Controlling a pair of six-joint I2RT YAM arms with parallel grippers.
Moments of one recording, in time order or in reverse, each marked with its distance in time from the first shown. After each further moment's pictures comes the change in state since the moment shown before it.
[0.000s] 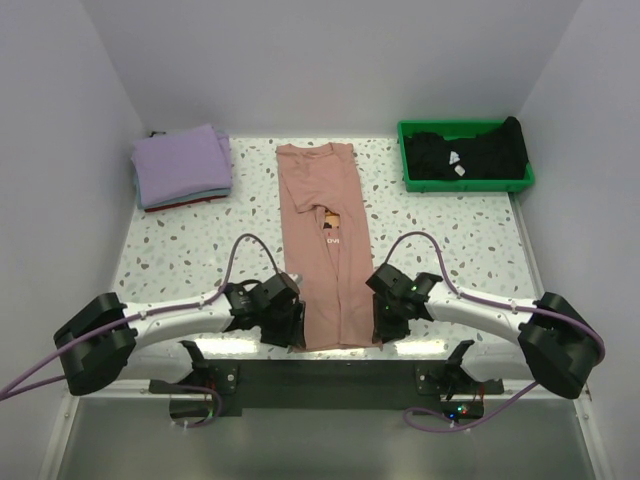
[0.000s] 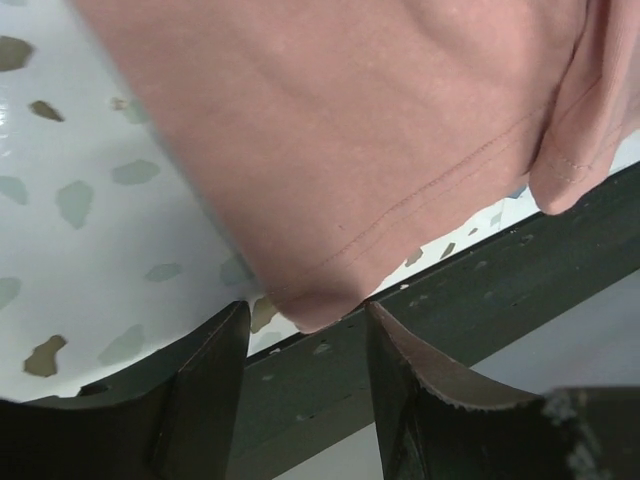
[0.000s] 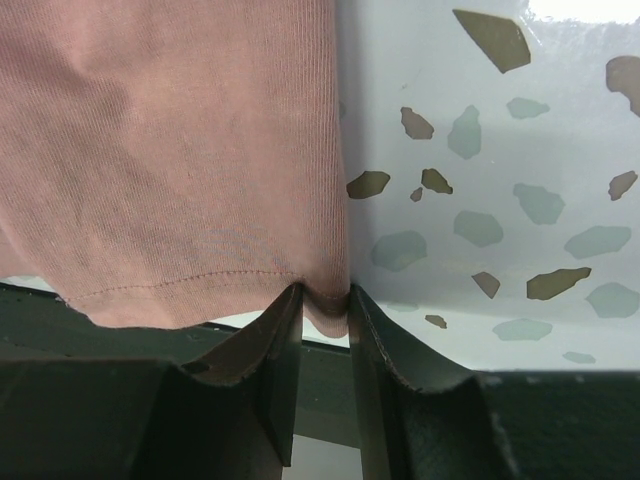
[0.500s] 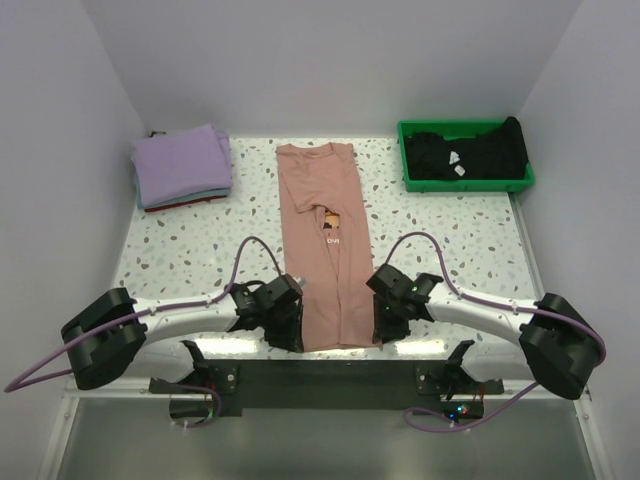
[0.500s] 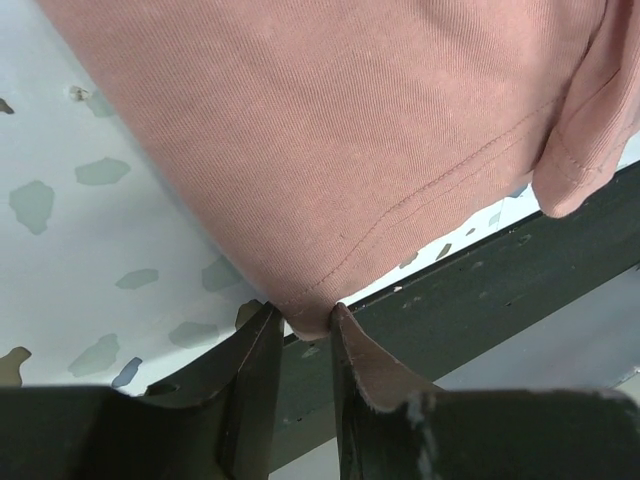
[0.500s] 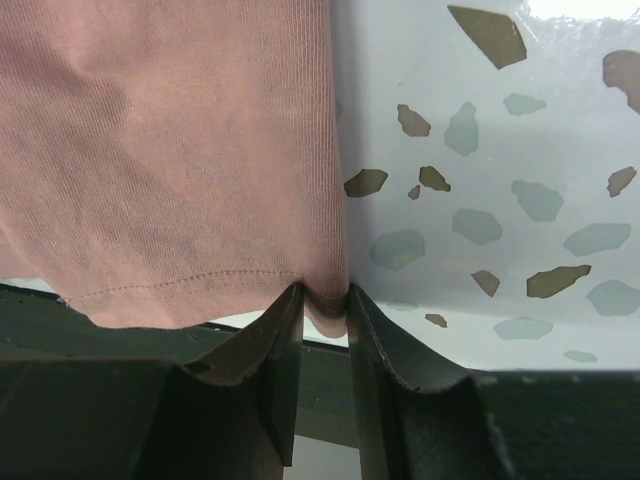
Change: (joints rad) left arm -0.011 0.056 -0.001 0.045 0.050 -0.026; right arm 0.002 -0.007 -0.005 0.000 0.003 0.011
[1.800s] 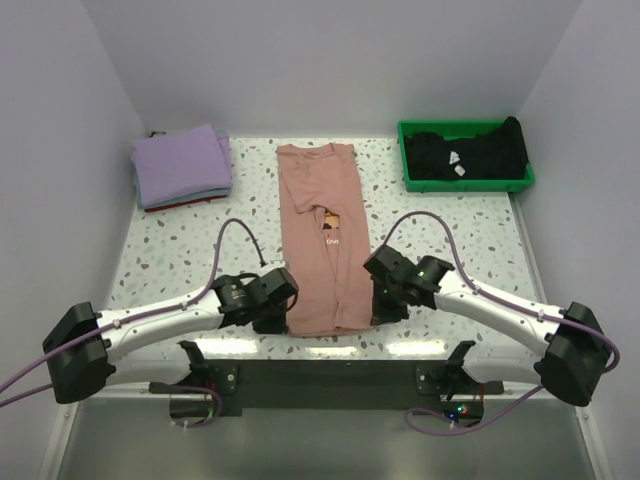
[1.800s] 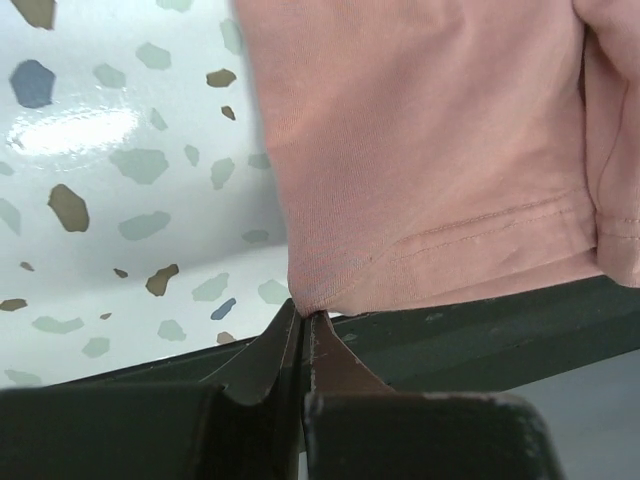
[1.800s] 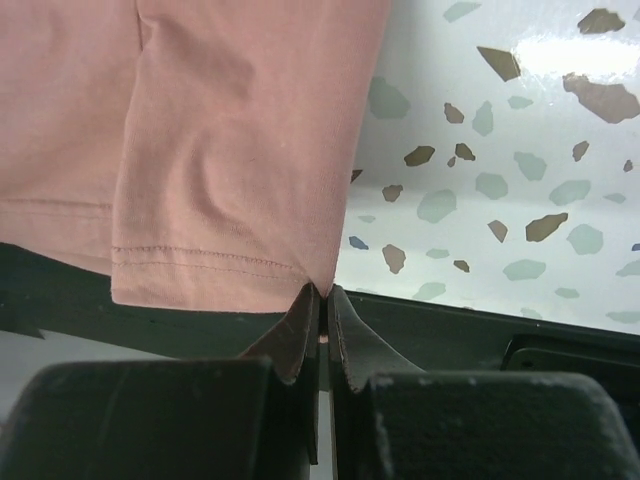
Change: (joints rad) left arm -0.019 -0.135 0.132 -0.300 -0.269 -0.076; right arm 0.011 -0.058 0.222 -0.208 0.069 0.006
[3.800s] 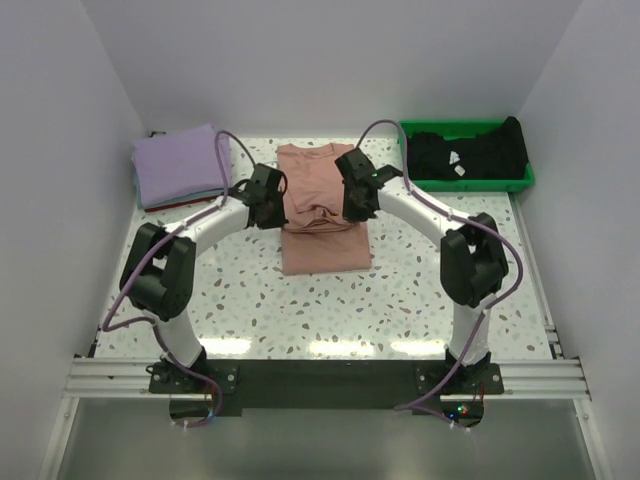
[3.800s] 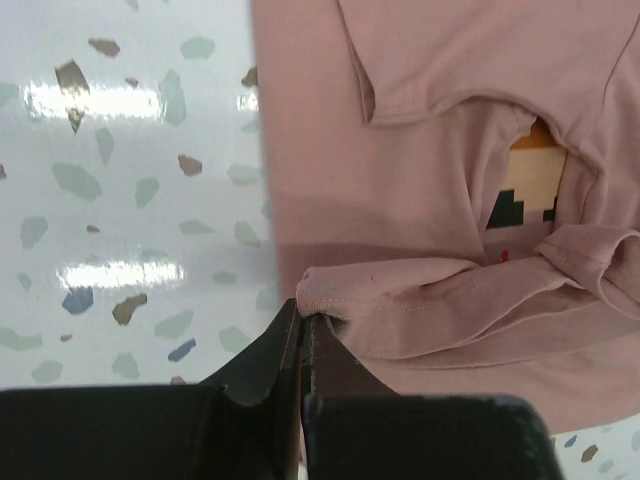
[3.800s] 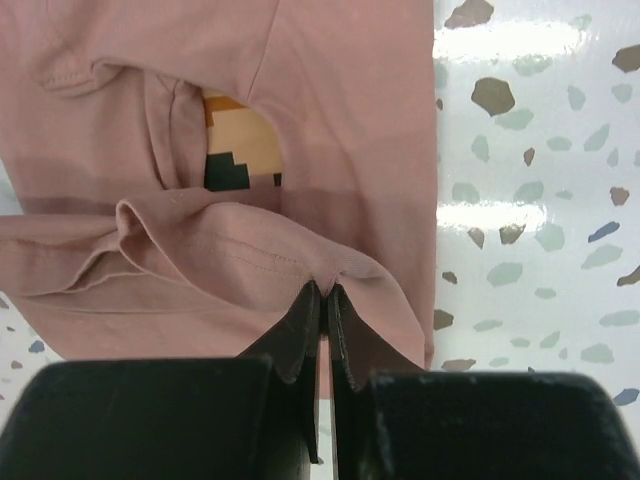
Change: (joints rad) left arm 0.592 0.610 0.537 0.311 -0.016 0.471; right arm -0.302 0.736 0.802 0.116 0.209 -0.344
